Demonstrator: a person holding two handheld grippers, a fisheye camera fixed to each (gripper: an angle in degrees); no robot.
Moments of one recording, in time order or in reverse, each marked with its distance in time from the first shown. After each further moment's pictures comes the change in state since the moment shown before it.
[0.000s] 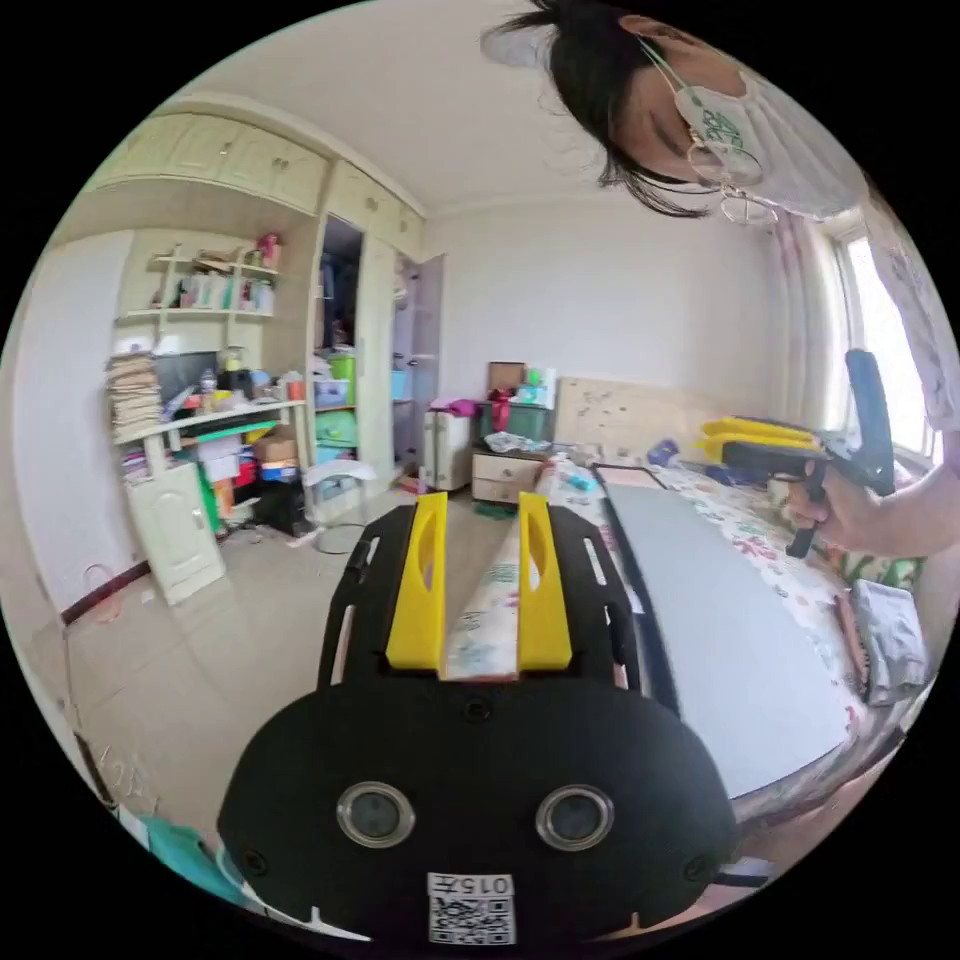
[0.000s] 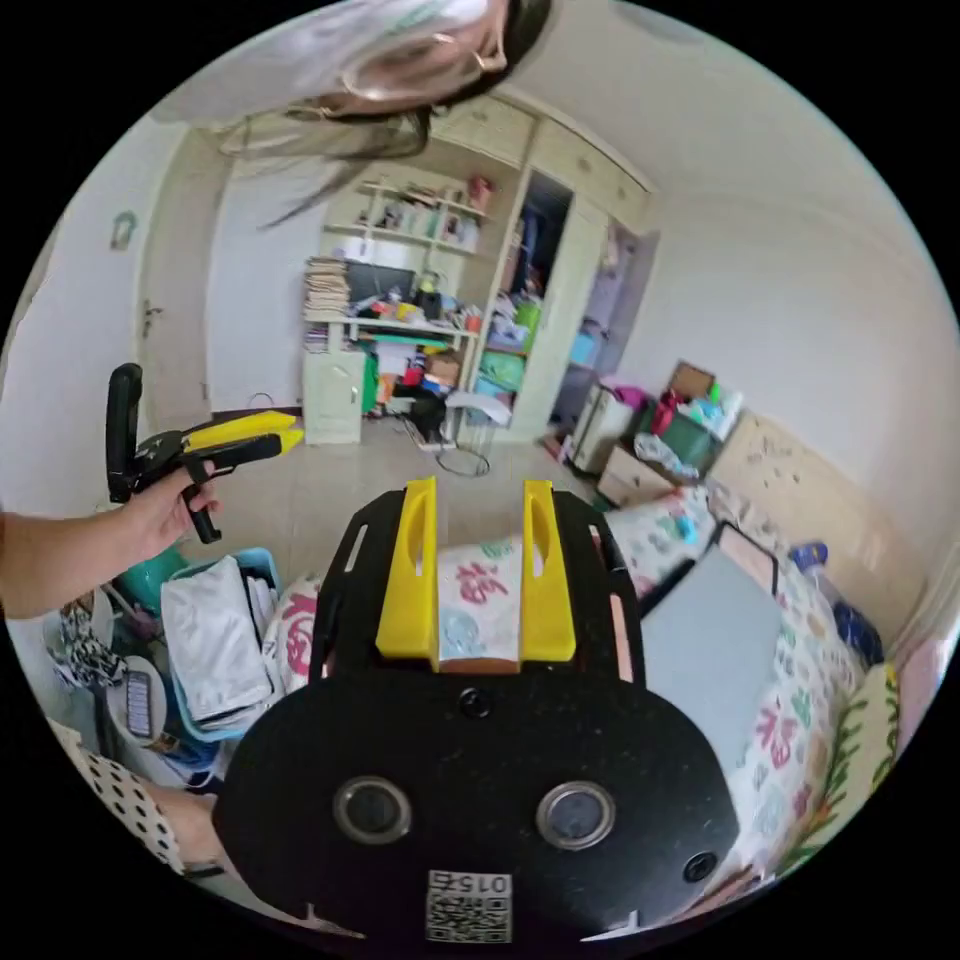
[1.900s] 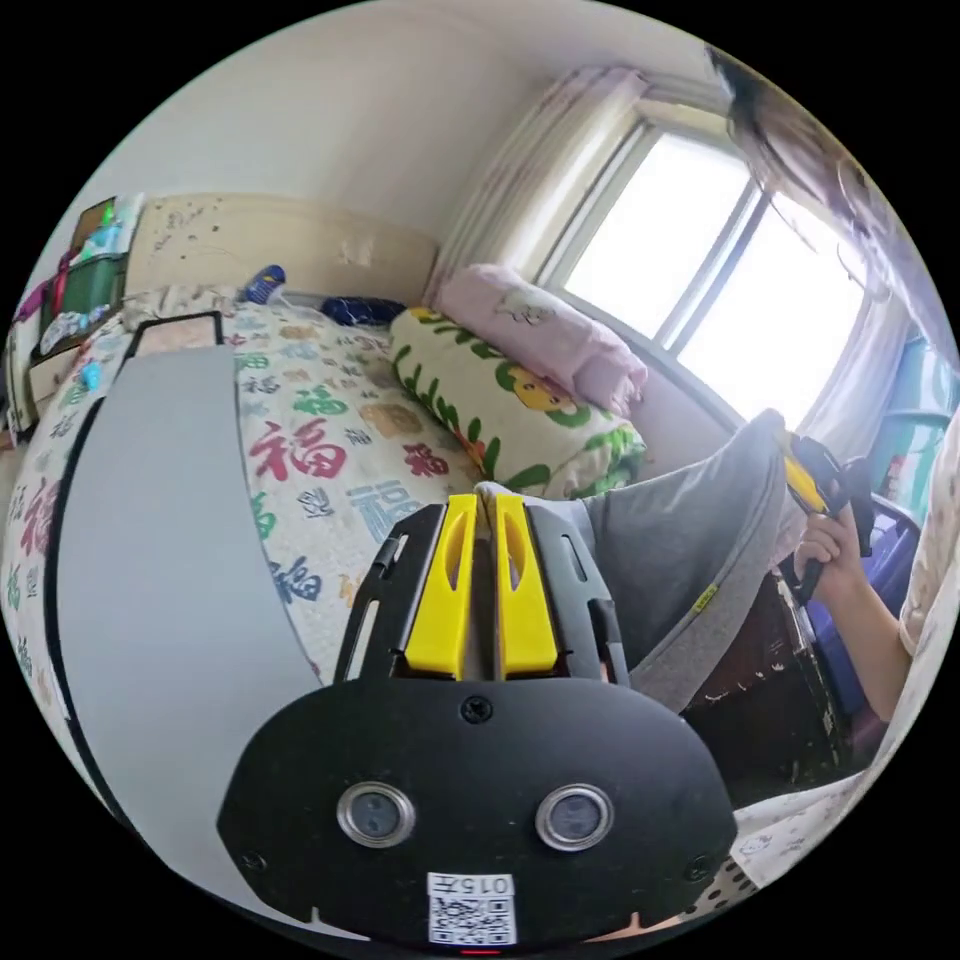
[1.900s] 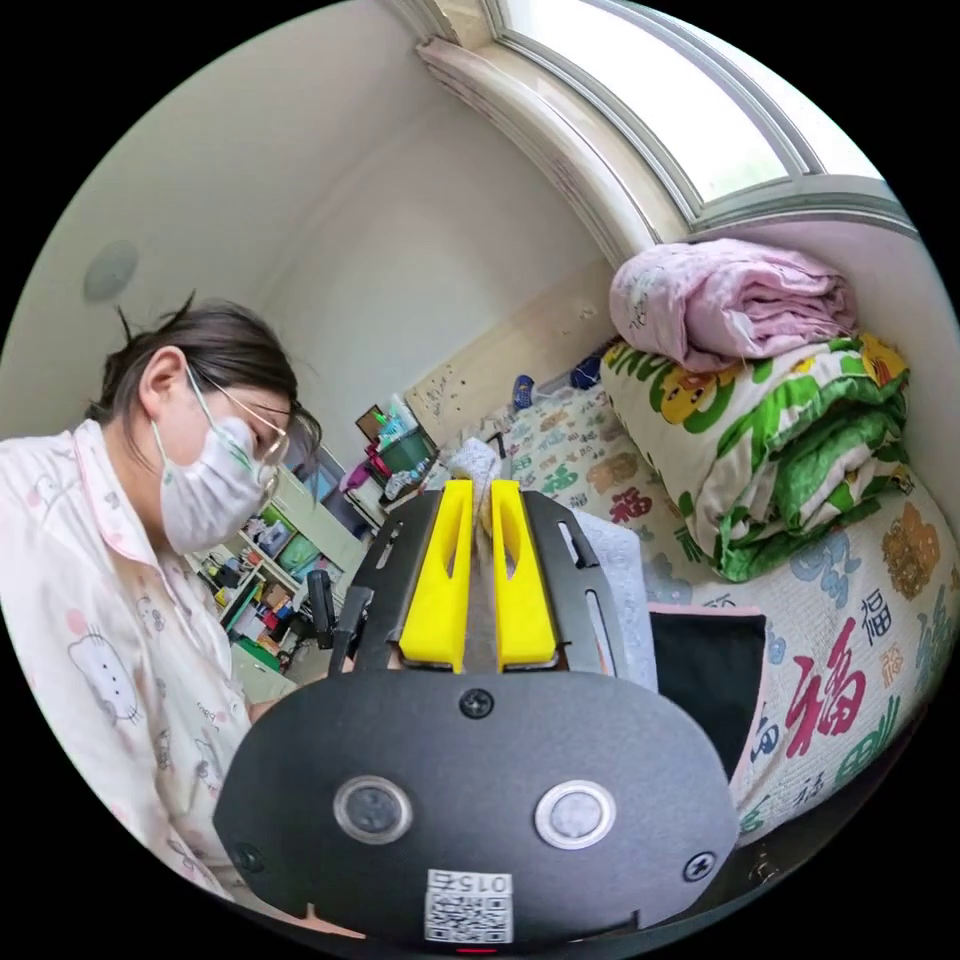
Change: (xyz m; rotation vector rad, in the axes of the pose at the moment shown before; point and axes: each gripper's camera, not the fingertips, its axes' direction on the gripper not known) left arm 0.776 -0.101 0.540 -0.526 0.962 0.129; right arm 0.260 0.115 -1.009 0.270 0.258 1.046
